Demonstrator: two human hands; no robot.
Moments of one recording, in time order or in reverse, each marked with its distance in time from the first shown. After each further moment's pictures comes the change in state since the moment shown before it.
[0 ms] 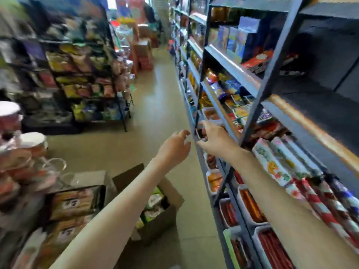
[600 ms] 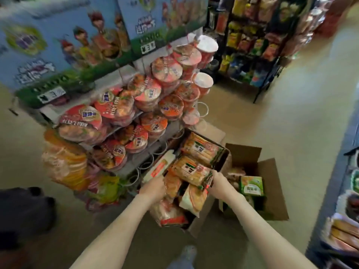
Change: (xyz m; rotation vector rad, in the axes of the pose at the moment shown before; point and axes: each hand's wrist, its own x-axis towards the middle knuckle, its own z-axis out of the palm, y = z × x) left_hand -0.357 -0.346 -0.078 0.021 -0.157 -1.136; right_hand 0.010 -0.202 0.429 -0.030 -0.887 -0.296
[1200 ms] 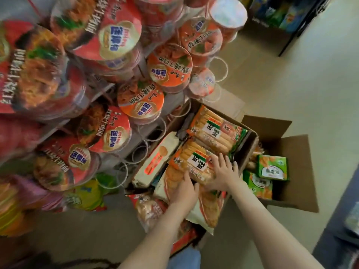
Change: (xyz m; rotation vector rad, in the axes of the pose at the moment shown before) left_hand 0.146 0.022 0.118 -0.324 -0.125 -0.204; right_hand 0.166 0.022 0.060 -0.421 -0.201 0.098
